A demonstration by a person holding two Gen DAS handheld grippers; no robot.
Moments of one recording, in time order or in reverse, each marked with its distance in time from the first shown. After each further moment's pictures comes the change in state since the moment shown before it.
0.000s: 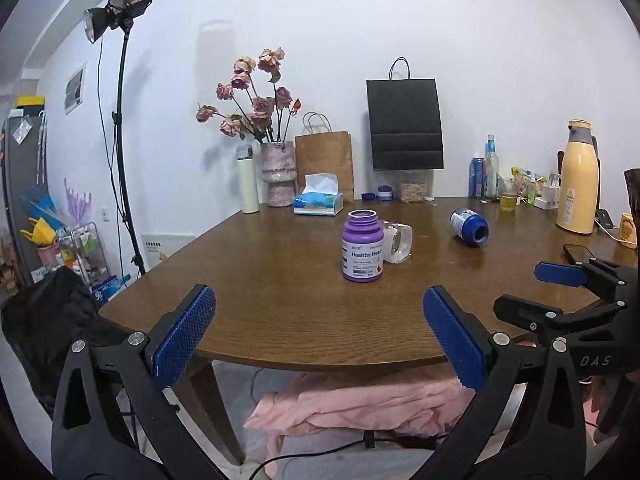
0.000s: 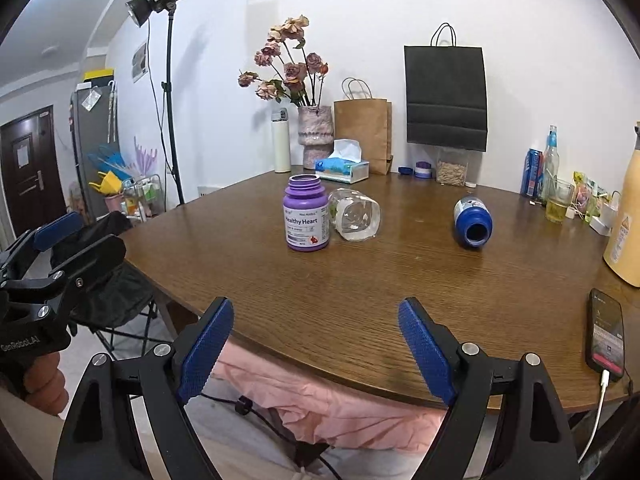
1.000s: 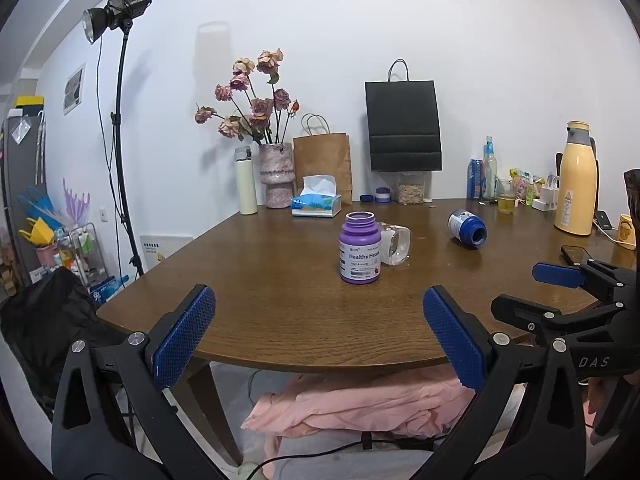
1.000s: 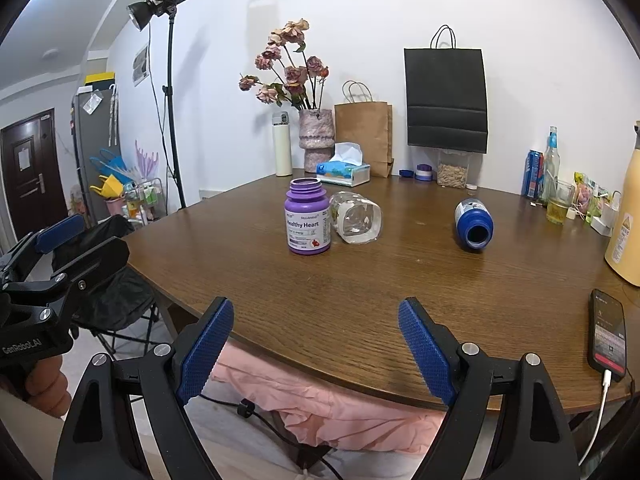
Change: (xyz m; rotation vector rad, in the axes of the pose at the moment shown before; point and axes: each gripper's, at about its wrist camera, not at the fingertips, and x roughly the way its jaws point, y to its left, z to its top) left arm 0.000 0.000 0.000 -0.004 -0.003 -0.005; right arm 0.001 0.000 -0.002 0.003 -0.018 0.005
